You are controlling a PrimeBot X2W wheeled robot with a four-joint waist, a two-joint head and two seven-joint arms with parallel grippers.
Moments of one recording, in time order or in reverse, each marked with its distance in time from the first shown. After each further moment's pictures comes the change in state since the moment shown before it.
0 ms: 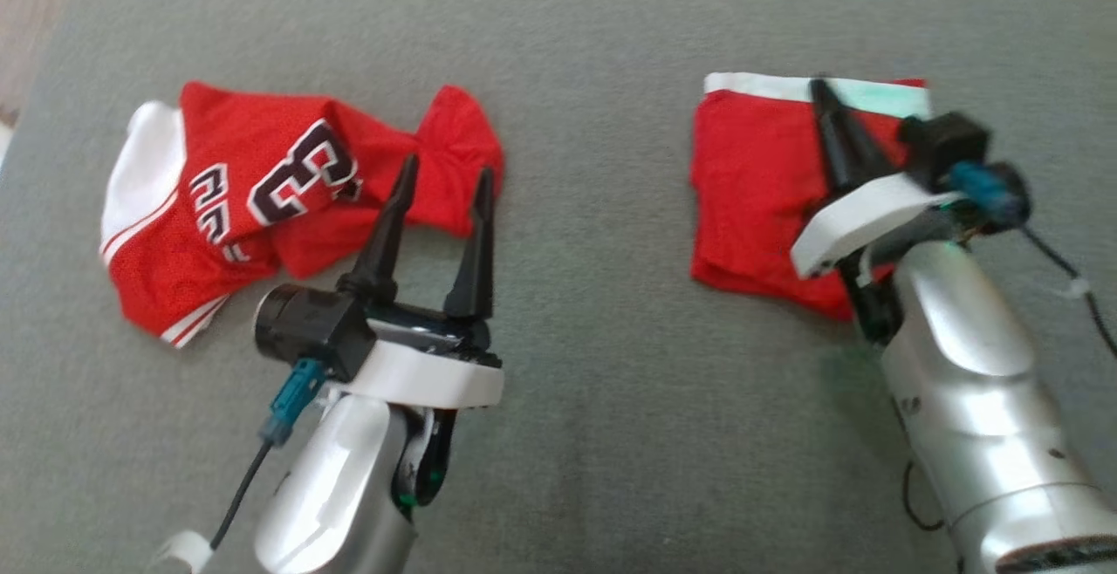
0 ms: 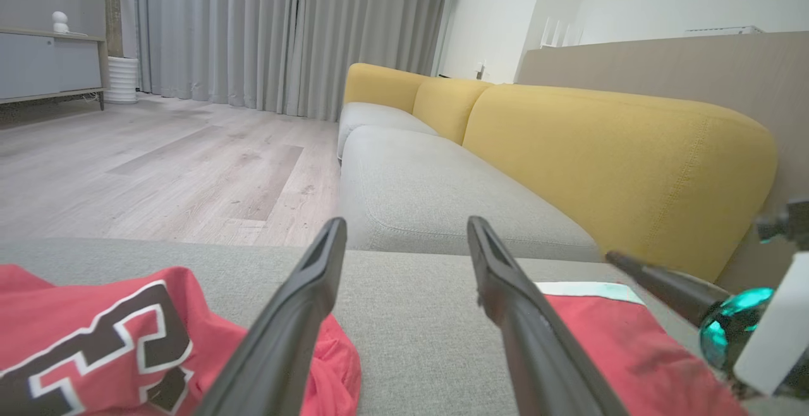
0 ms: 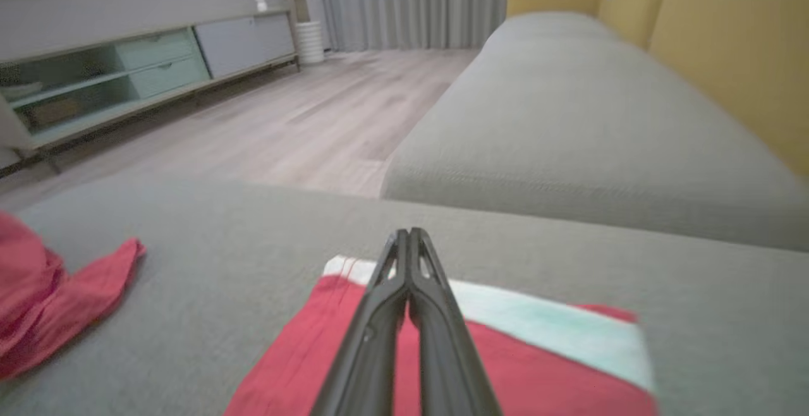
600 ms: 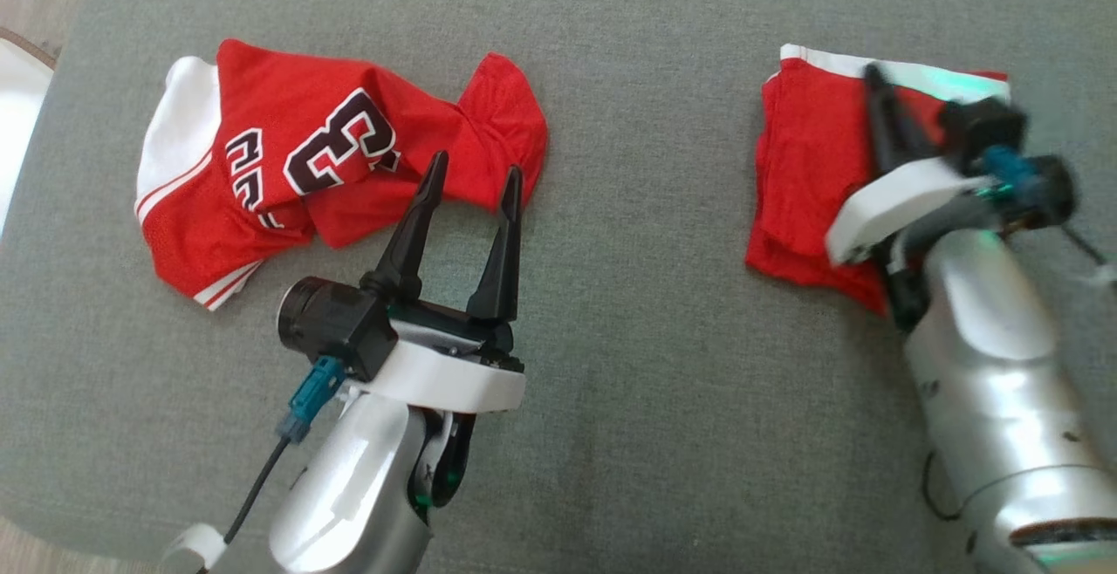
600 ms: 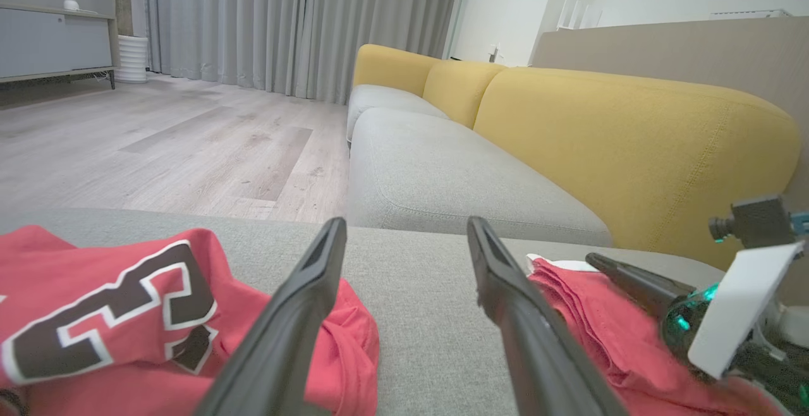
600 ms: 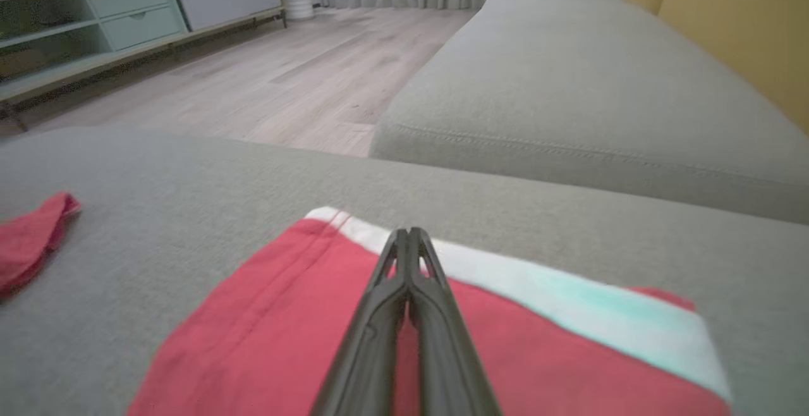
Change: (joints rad) left arm -0.011 0.000 -0.043 -0.010 -0.018 -0.004 0.000; right arm -0.040 -0.003 -0.180 0.042 -0.173 0.000 0.002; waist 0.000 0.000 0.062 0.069
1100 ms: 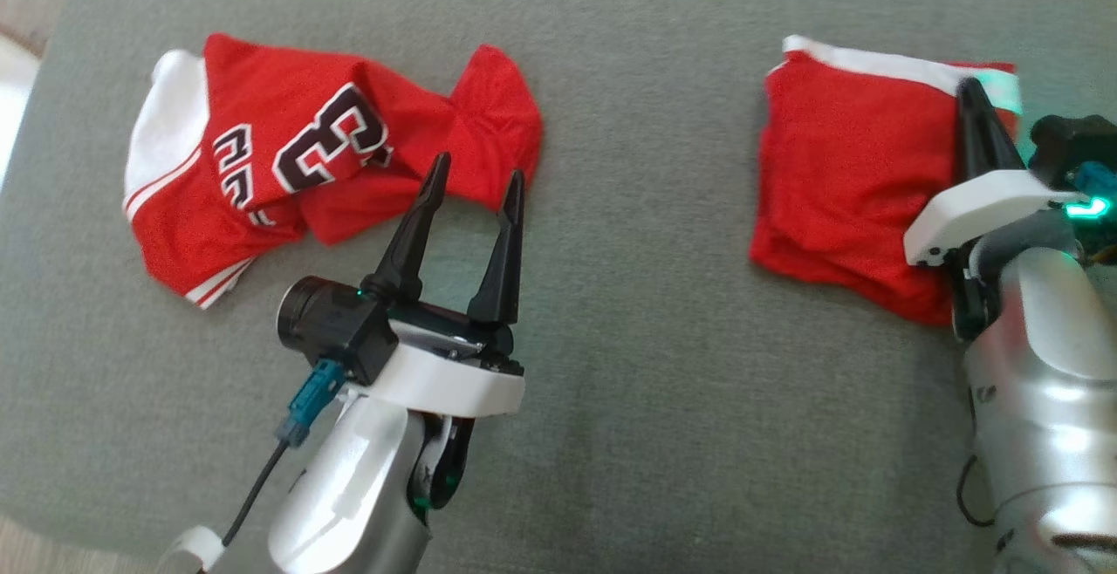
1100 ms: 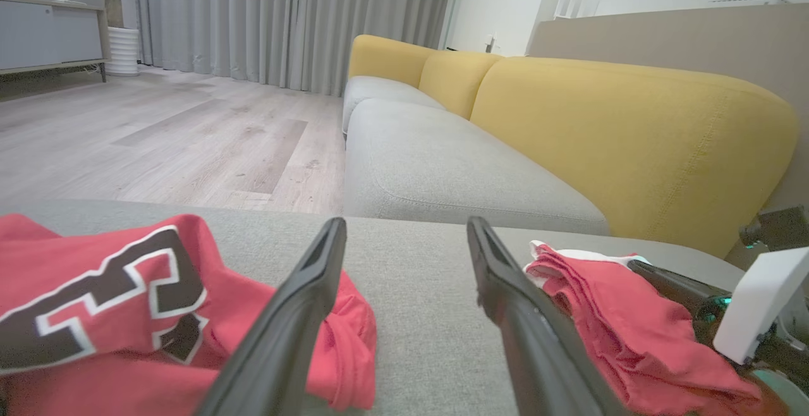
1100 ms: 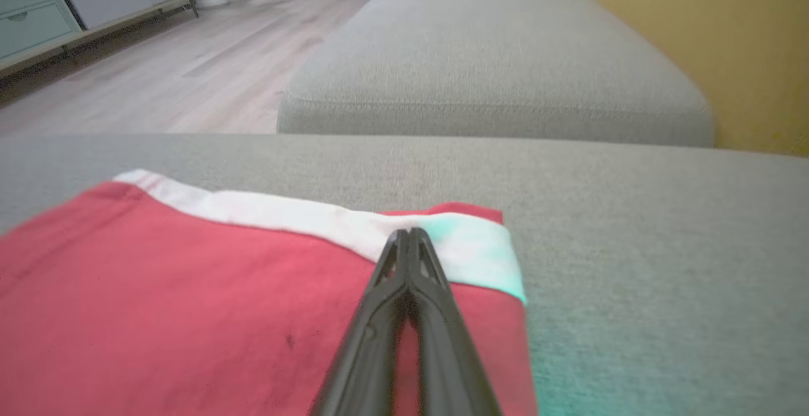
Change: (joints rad) left arm 0.007 0.000 0.003 -0.009 0.016 -0.013 0.000; right arm 0.050 -0.019 -0.203 -0.048 -0.046 0.000 0.042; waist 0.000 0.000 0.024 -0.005
